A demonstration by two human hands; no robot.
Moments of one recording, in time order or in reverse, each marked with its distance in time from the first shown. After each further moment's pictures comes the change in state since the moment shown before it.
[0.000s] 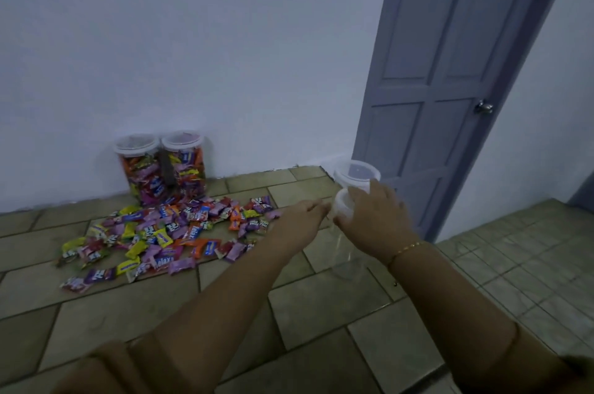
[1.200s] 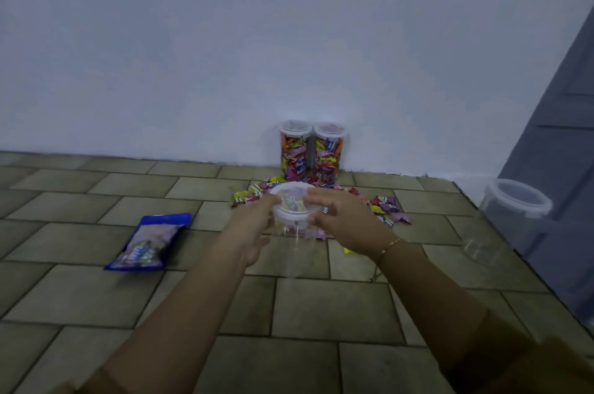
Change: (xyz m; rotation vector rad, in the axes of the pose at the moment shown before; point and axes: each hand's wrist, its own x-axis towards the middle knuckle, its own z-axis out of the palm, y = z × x) left_hand -0.133 -0.103 -0.179 -0.707 0.627 -0.351; right_hand -0.018 -0.188 0.054 0.649 -0.317 -0.722
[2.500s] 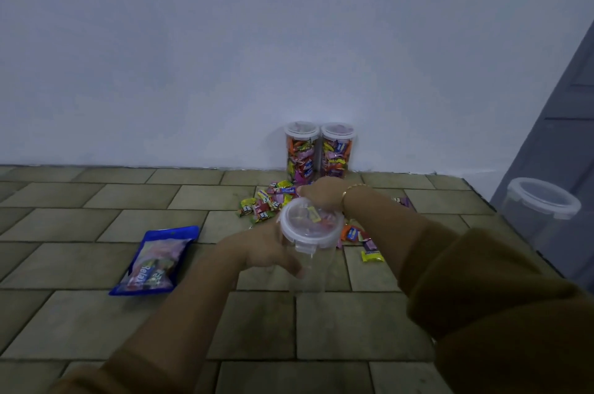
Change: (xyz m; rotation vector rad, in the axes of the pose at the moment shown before) left_hand 0.041 0.006 -0.036 0.851 -0.663 0.211; right_hand 0.096 -0.029 0.011 -0.107 -0.246 0.413
